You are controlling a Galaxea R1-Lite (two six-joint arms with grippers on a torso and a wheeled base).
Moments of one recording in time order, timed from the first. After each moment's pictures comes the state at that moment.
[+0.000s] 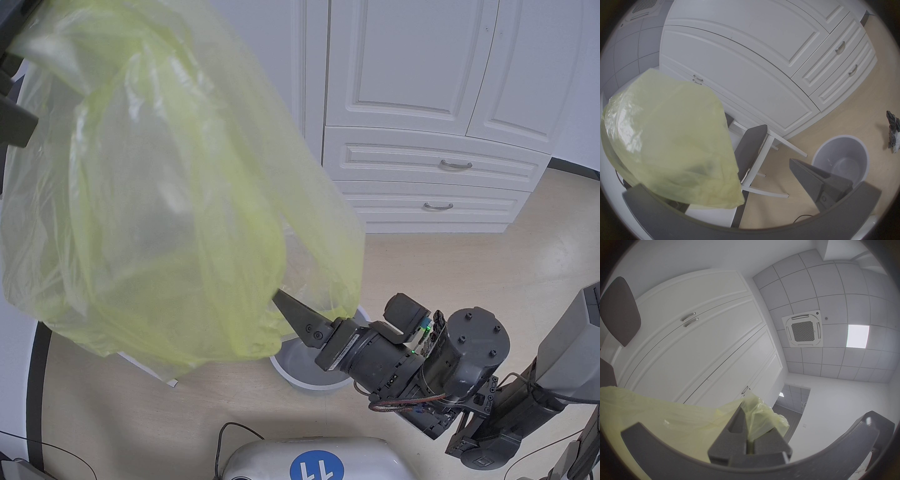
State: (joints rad) left arm -1.17 1.25 -0.74 -1.37 0.25 -0.13; right arm 0.95 1.99 -0.58 -1.55 -0.22 0.70
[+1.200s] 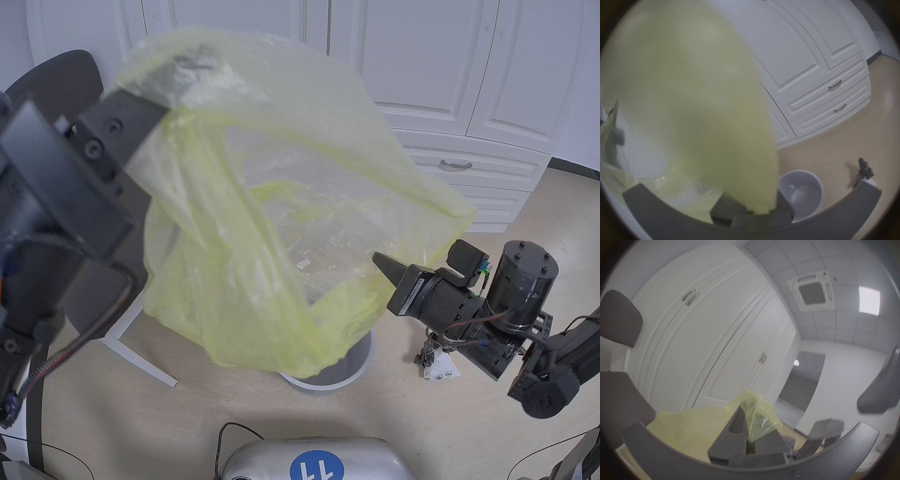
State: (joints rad) left arm -1.06 1.29 -0.70 -1.10 0.26 -0.13; right arm 0.73 1.76 -0.59 -1.21 -0.19 0.49
